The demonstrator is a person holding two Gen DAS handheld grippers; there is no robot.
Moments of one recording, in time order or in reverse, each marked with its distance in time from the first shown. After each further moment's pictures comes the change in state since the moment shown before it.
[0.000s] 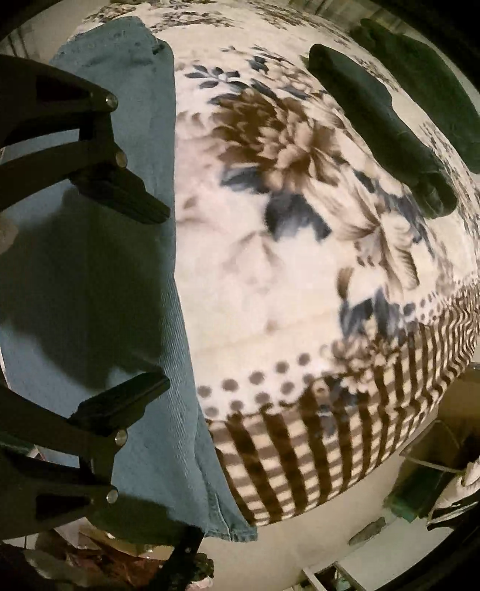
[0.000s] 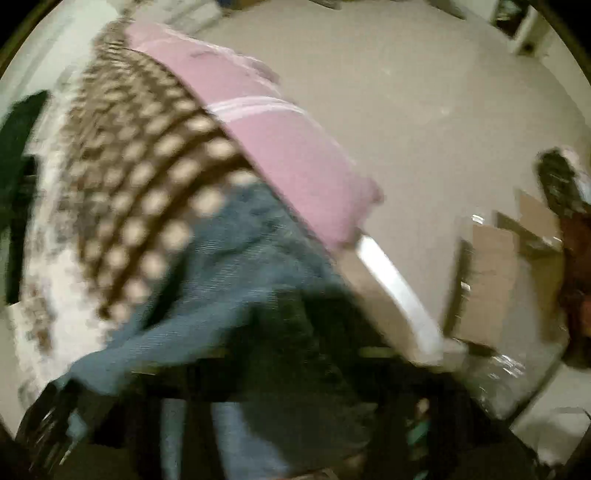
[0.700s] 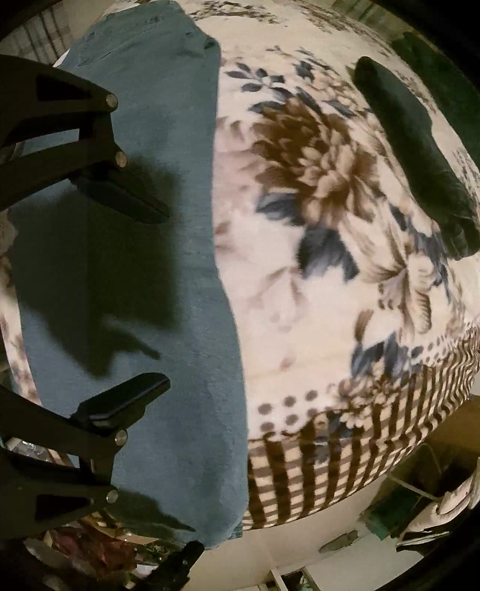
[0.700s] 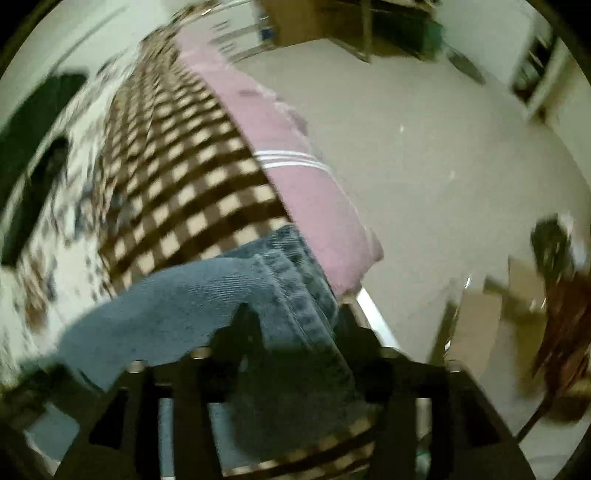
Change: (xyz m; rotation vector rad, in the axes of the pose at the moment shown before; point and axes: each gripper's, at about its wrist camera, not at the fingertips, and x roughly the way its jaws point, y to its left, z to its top) left arm 0.002 0.031 -0.013 -0.129 0.044 -0.043; right arm -0.034 0.011 0.000 -0.109 -0.169 -0.038
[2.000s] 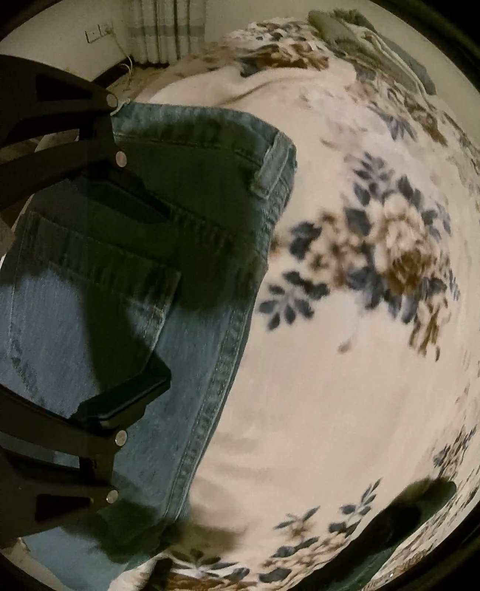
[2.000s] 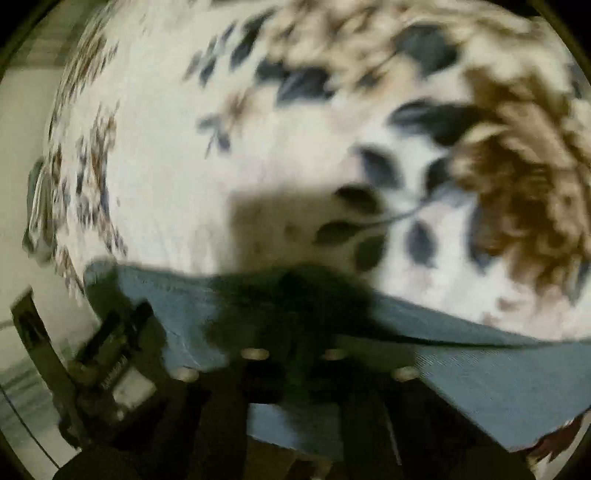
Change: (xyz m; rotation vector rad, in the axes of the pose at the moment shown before) left arm 0.011 0.475 -0.059 -0.561 0.095 0.173; right arm 0.067 0.556 -0.157 -0.562 0.582 0.190
